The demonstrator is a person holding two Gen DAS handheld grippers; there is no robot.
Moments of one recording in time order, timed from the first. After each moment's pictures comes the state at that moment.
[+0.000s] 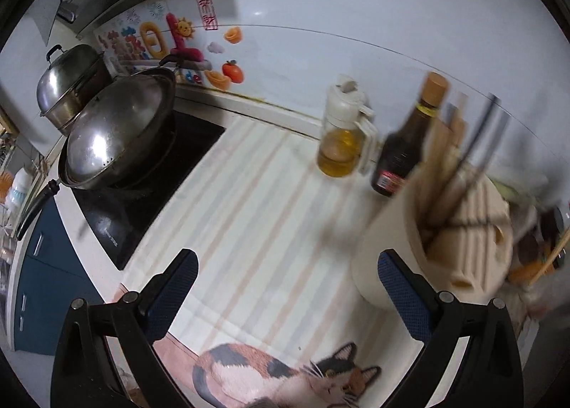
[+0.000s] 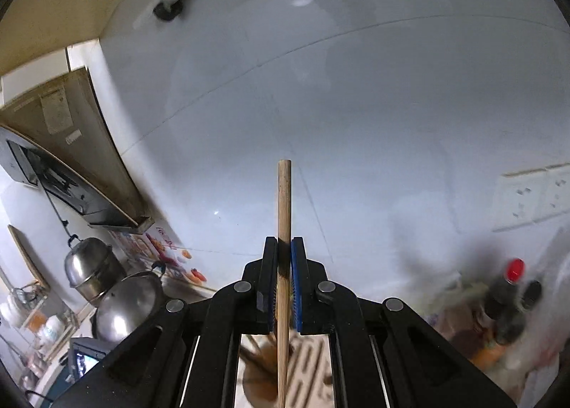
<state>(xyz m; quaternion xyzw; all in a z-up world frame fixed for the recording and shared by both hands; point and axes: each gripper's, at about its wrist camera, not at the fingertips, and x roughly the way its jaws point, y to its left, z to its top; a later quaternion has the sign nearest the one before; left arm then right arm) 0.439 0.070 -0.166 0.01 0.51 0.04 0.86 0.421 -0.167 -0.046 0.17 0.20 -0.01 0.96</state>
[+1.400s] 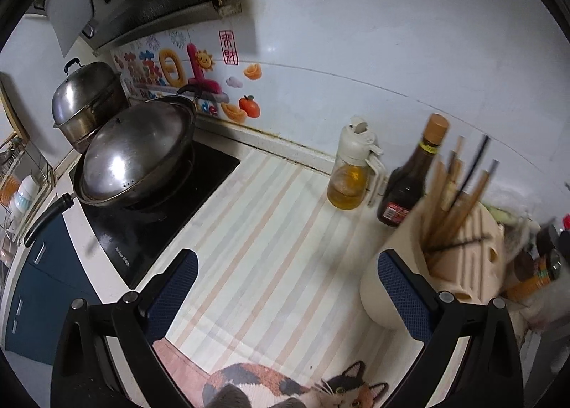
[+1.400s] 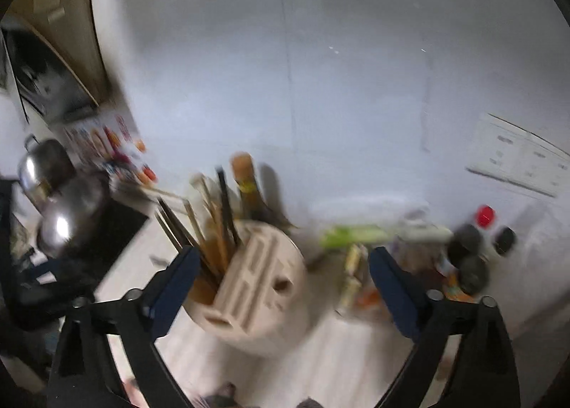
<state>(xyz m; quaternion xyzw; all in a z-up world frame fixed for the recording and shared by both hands) 0.407 0.090 -0.136 0.00 0.44 0.04 0.90 0.395 -0.131 -0.128 0.06 0.36 -0.07 0.93</state>
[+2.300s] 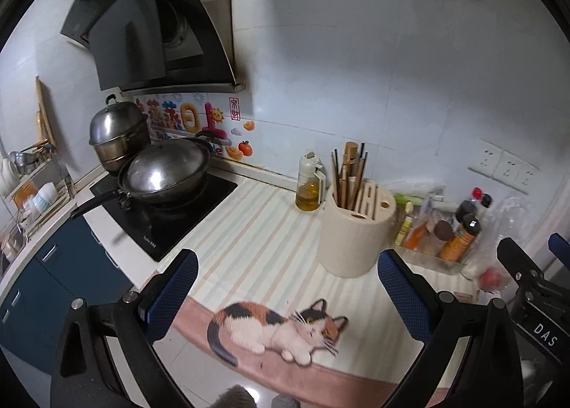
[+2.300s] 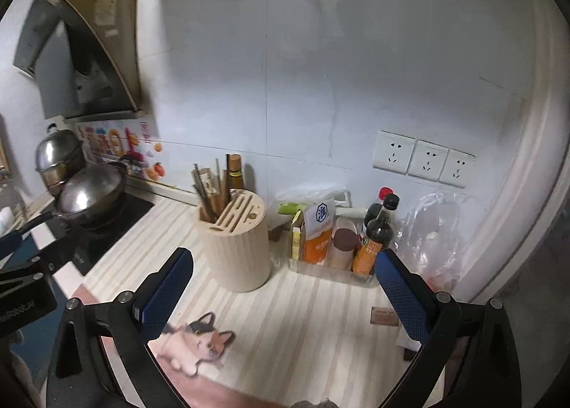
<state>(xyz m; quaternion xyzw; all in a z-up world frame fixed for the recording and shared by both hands) 0.157 0.064 -0.037 -0.01 0.32 0.00 0.95 0.142 -0.119 -0.038 0.01 0.29 -0.10 0.95</state>
